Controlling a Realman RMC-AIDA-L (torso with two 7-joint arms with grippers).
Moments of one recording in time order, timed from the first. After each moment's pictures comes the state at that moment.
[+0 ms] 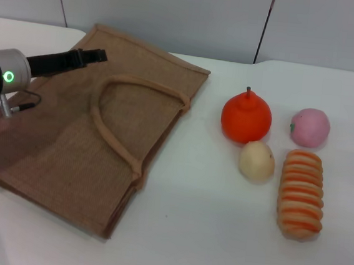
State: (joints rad) left arm -0.79 -2.03 0.04 0.45 -0.77 -0.99 1.27; right arm 0.51 2.04 1.11 -0.07 0.71 1.21 -2.71
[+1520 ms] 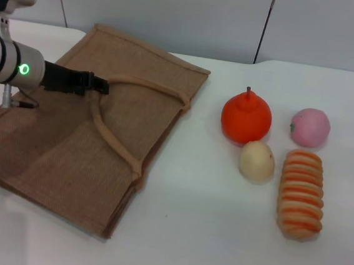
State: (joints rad) left arm -0.79 -2.00 0.72 0.62 -0.62 -0.96 0.67; right arm 0.53 2.04 1.11 -0.06 0.72 1.17 -2.71
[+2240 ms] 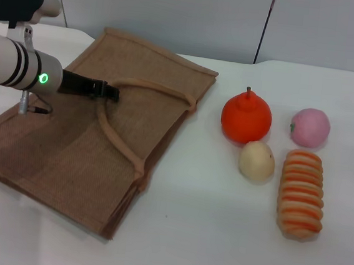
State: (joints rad) left arm -0.86 -1.99 0.72 0.44 -0.62 -0.81 0.79; right arm 0.53 2.04 1.11 -0.06 0.71 1.17 -2.71
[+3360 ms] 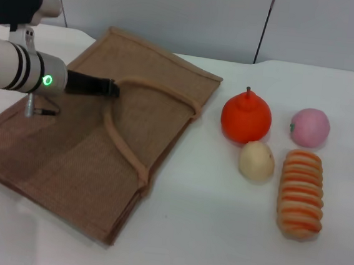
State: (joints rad) left arm -0.82 -2.02 0.71 0.51 -0.72 -0.86 0.85; right arm 0.53 2.04 1.11 -0.06 0.71 1.17 -2.71
